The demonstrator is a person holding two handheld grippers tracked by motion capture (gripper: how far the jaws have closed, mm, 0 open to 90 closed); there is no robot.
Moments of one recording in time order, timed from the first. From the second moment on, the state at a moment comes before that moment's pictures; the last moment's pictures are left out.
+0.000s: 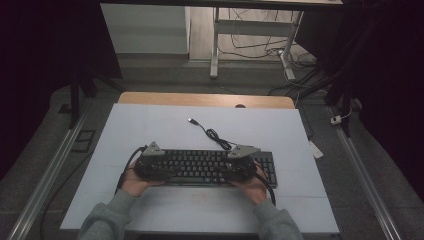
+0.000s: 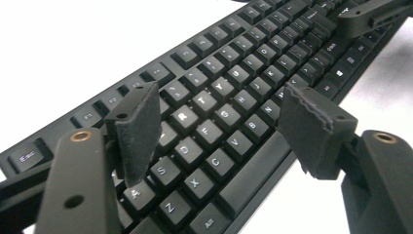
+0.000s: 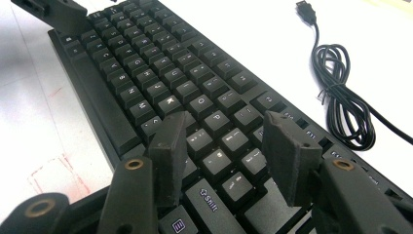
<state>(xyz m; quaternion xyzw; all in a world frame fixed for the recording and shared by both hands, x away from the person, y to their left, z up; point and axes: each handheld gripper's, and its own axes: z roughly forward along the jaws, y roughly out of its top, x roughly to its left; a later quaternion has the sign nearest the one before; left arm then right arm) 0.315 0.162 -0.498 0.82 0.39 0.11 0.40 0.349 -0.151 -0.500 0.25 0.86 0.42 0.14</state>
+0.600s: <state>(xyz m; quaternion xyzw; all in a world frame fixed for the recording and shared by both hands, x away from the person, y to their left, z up) 0.315 0.169 -0.498 0.82 0.40 0.10 0.40 0.349 -0.152 -0.498 0.25 0.86 0.43 0.14</state>
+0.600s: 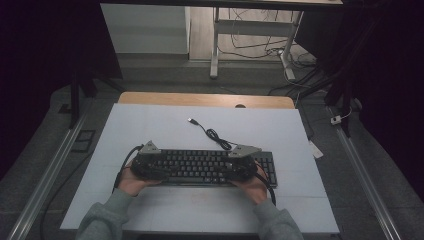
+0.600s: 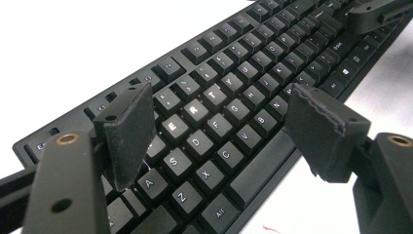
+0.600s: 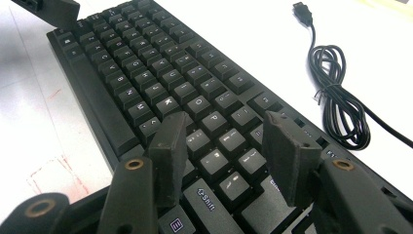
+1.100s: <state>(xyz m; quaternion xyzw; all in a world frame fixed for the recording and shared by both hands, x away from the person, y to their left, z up) 0.316 0.168 -0.498 0.82 0.40 0.10 0.40 0.350 -0.148 -0.494 0.25 0.85 0.44 0.14</state>
